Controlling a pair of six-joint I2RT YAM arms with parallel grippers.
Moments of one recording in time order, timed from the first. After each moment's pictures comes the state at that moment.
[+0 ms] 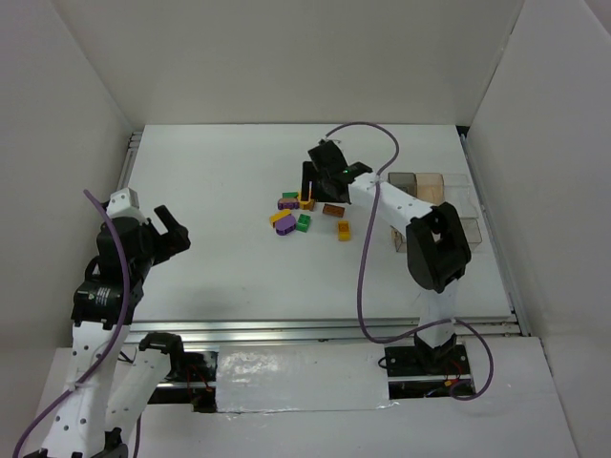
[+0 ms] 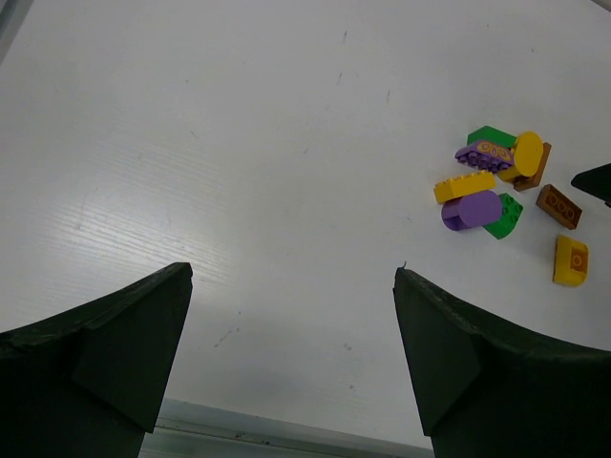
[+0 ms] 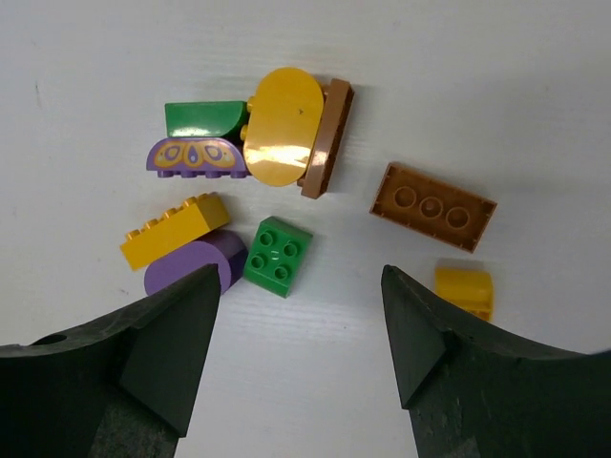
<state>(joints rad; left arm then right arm) -0.07 0.64 0.90 -0.76 -0.17 -0.45 0.55 1.93 1.56 -0.48 0.18 0.50</state>
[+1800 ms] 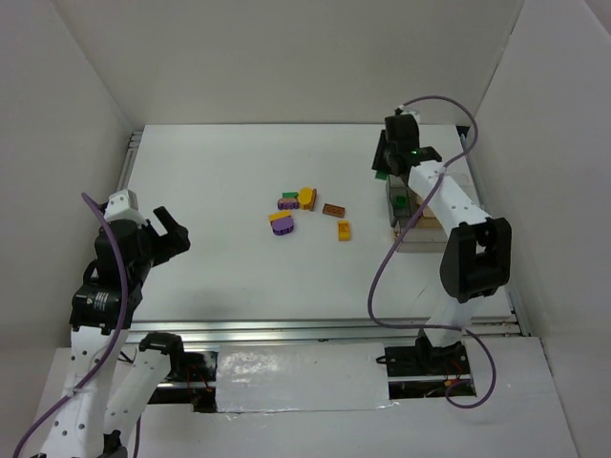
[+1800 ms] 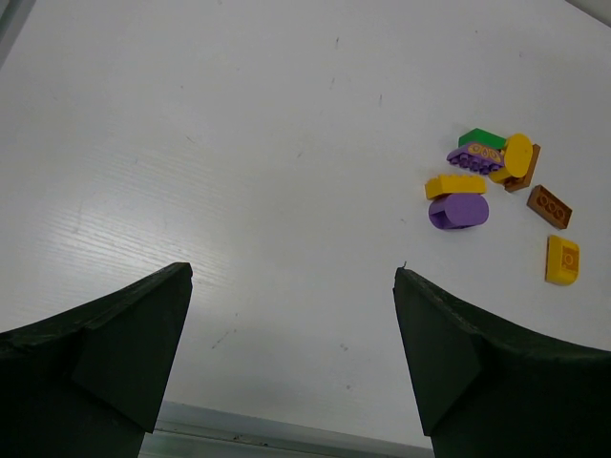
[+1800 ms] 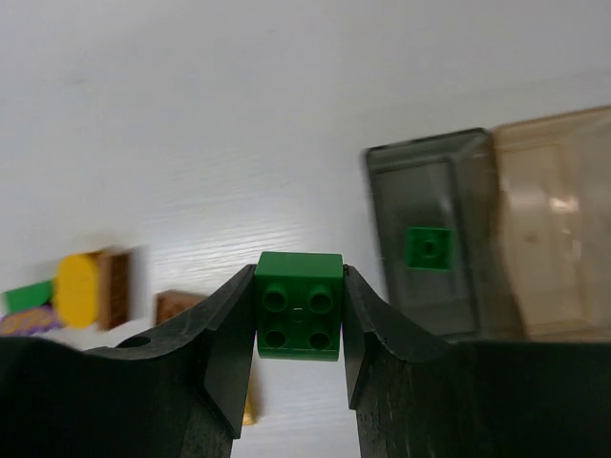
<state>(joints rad) -0.08 0.62 0.90 -0.76 -0.17 -0.45 0.25 1.73 1.51 -0.44 0.22 0.35</state>
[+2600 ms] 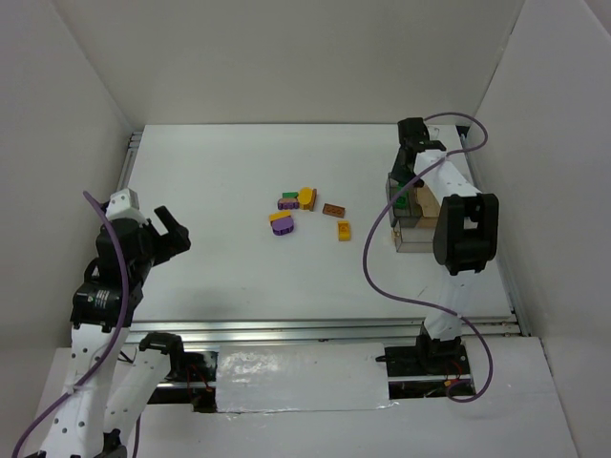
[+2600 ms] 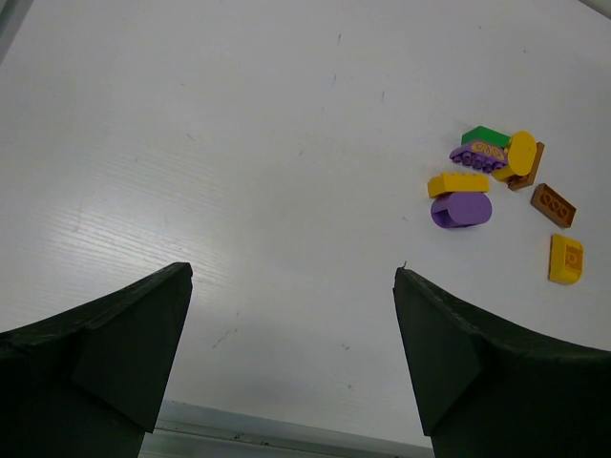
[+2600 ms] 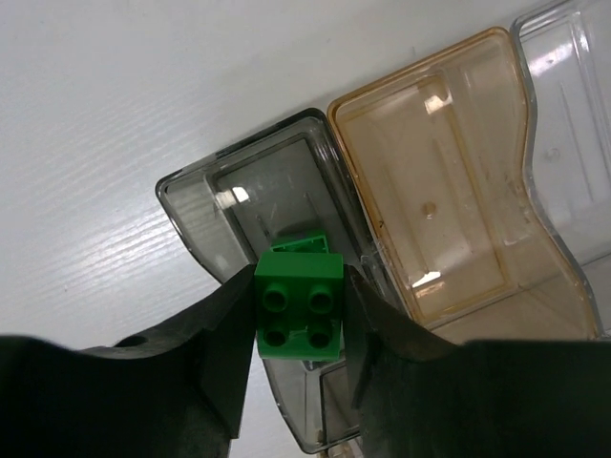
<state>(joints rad) -0.08 0.63 0.90 -0.76 -0.17 -0.45 0.07 1.99 1.65 -0.63 0.35 0.41</state>
